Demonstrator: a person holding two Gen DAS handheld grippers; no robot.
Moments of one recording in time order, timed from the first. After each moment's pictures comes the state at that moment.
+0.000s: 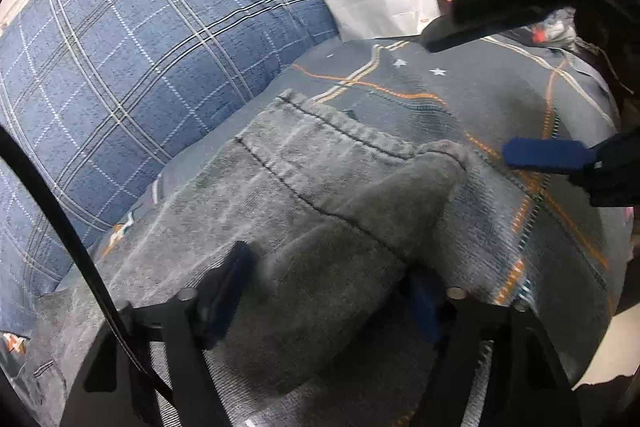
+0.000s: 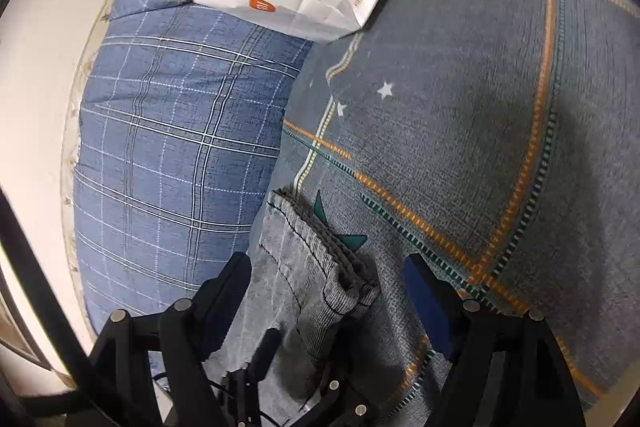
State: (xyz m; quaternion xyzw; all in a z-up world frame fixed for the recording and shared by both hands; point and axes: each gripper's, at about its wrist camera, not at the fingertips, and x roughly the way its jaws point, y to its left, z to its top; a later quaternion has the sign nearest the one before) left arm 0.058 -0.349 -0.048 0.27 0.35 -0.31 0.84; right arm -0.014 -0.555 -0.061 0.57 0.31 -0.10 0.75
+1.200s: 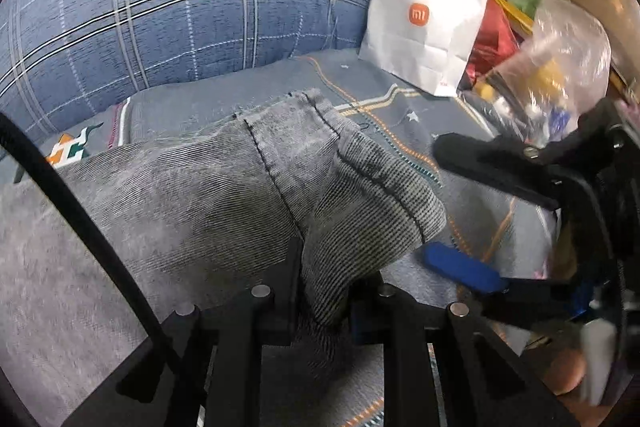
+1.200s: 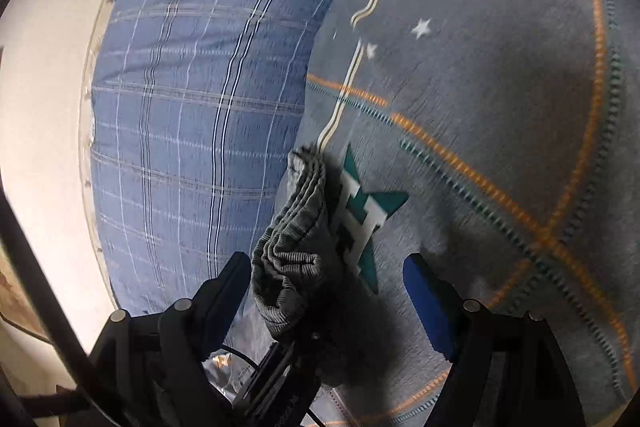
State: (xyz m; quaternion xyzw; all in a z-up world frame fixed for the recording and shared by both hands) left arm 0.105 -0.321 -0.034 0.04 0.46 -0.34 0.82; right arm 0.010 -0.540 -0.072 0.59 0.34 -0.02 0.74
